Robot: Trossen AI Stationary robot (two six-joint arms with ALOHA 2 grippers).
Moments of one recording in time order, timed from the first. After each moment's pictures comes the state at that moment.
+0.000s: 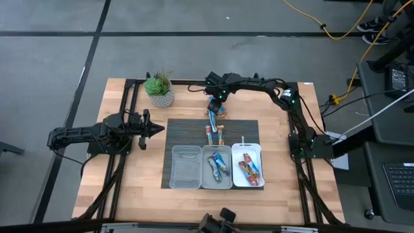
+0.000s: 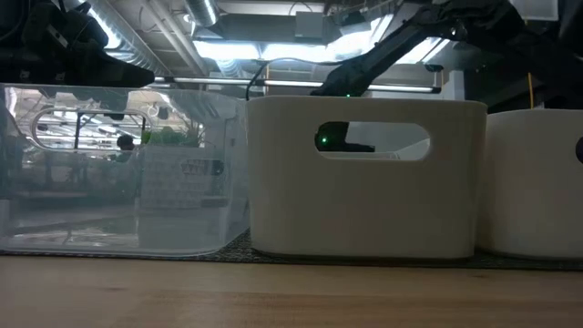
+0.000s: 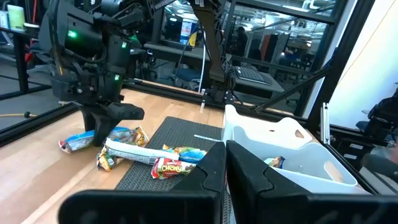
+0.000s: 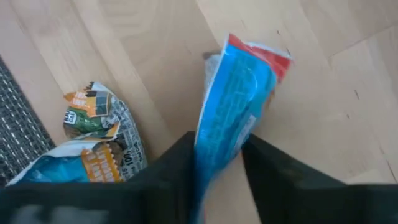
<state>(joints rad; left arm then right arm) 0.13 0.02 0.01 0.03 0.04 -0.22 -0.52 2.26 1.74 -0.76 -0.09 -0.01</state>
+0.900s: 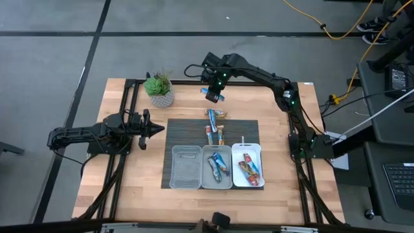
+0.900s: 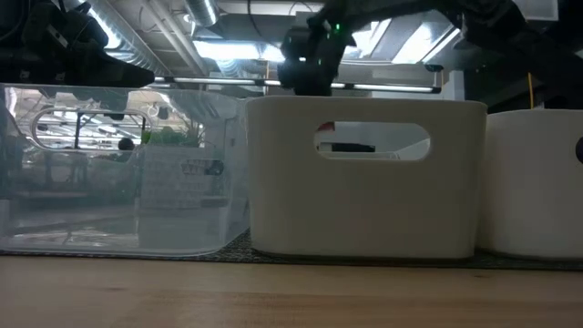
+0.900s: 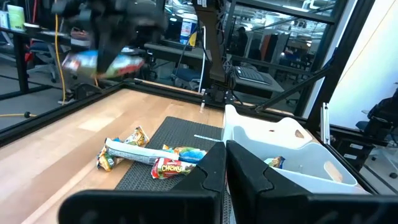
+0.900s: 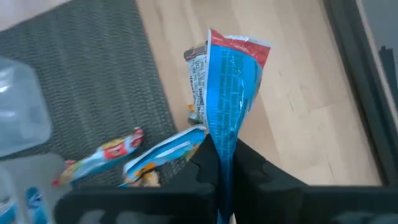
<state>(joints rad) 0.13 0.02 0.01 0.03 0.04 -0.22 -0.48 2.26 2.33 -1.29 -0.21 -0.14</state>
